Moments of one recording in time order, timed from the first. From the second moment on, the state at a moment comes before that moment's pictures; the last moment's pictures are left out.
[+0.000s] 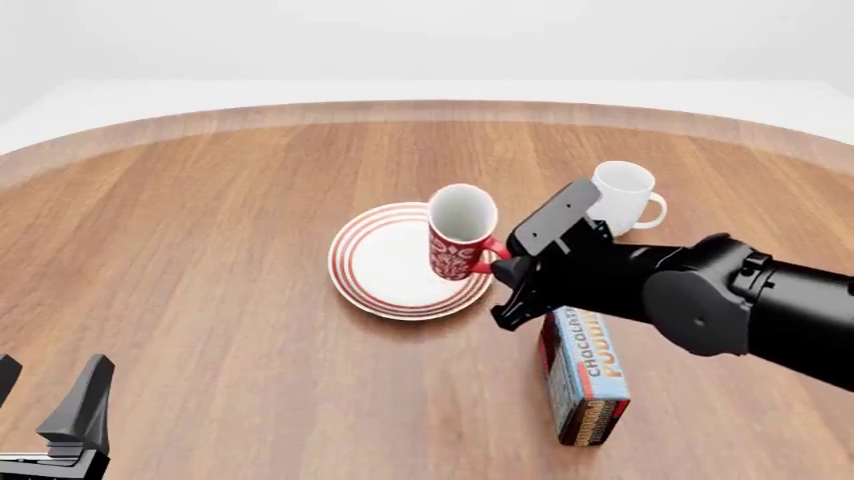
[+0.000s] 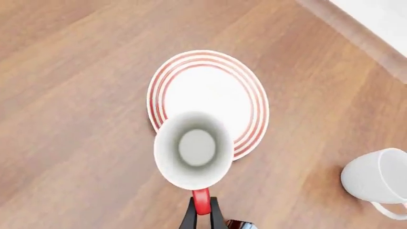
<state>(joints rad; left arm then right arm) 0.00 0.00 0.00 0.00 0.00 0.58 1.34 -0.84 0.20 -0.23</state>
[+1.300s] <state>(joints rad) 0.00 0.00 0.00 0.00 0.00 0.49 1.75 -1.14 0.08 -0.27</state>
